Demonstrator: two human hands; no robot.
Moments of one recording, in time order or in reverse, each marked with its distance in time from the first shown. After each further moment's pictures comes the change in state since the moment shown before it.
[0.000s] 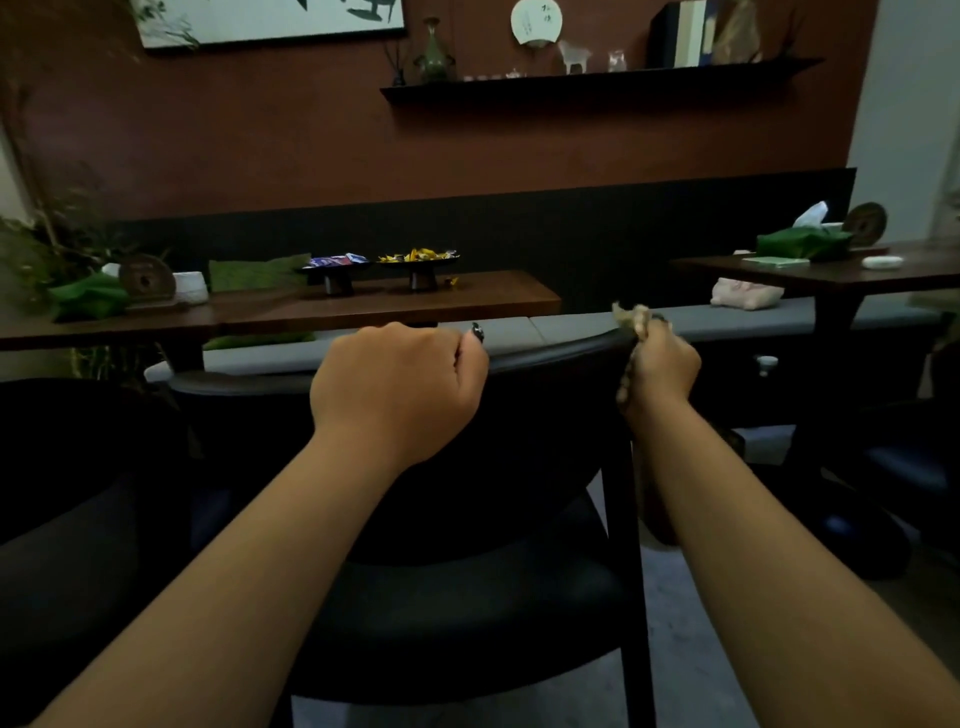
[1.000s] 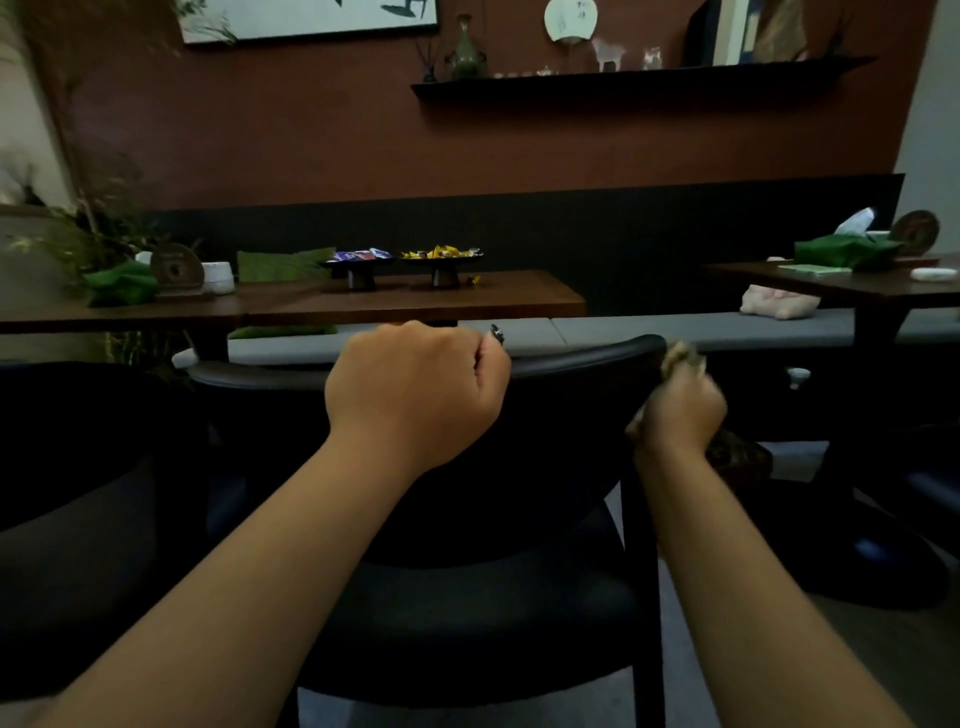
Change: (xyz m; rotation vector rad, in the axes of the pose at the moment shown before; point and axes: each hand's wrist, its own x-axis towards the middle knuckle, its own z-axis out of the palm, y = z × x) left_hand 0.000 0.000 0.002 -0.051 0.023 -0.021; right_hand -0.017 0.026 -0.008 -0.002 0.085 -0.058
